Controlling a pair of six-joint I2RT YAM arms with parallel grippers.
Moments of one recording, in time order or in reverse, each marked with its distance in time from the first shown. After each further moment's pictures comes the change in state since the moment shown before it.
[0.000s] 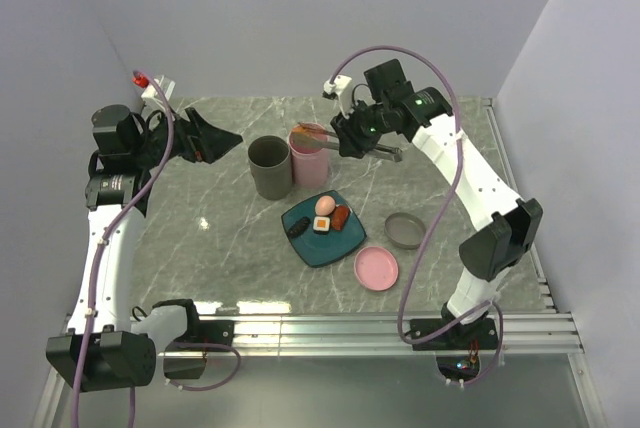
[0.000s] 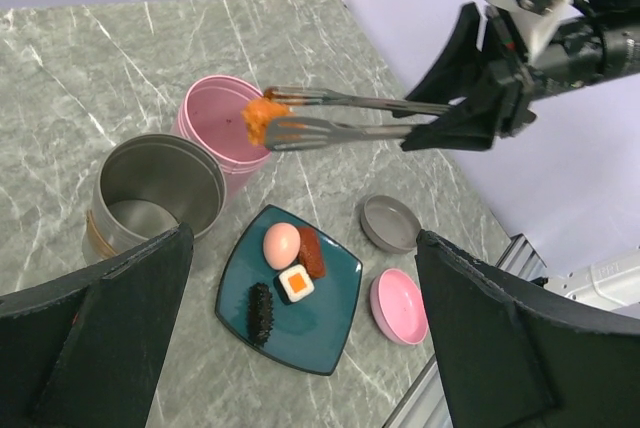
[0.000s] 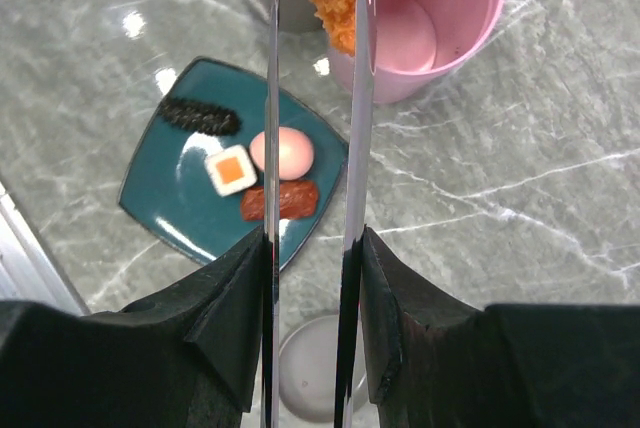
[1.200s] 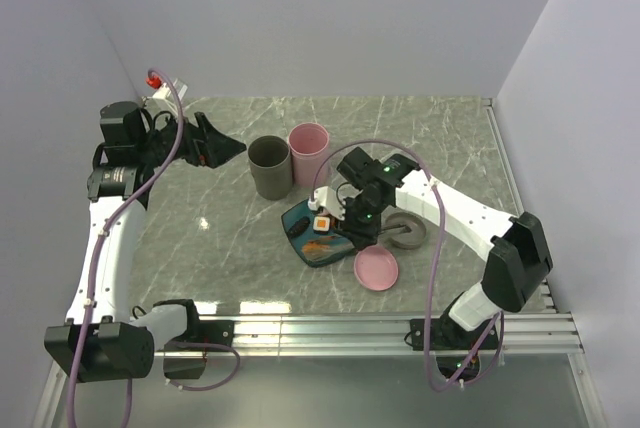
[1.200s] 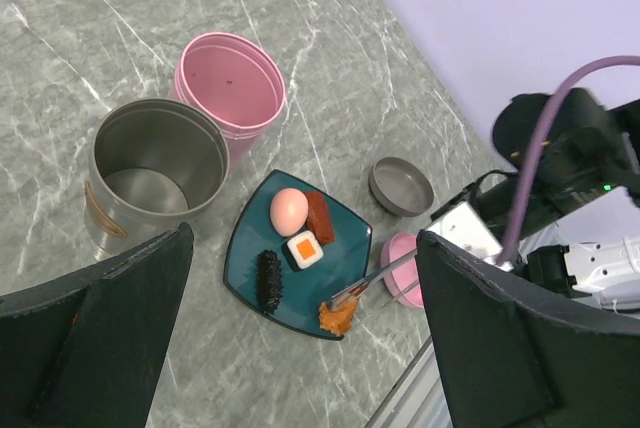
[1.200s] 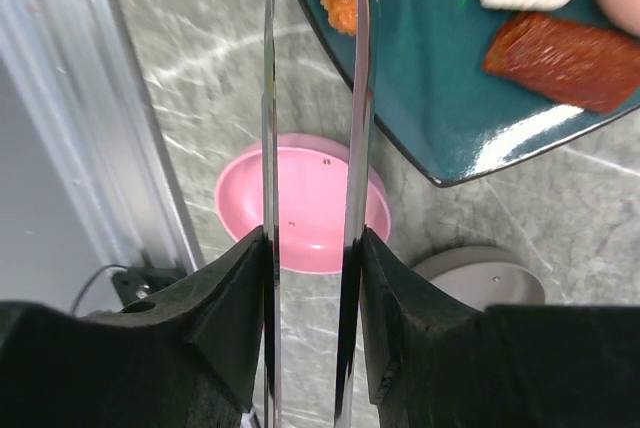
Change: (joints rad) left arm -0.021 0.045 0.043 -0.143 0.016 0.130; right arm 0.241 -0.170 -0.603 -0.083 0.044 -0.246
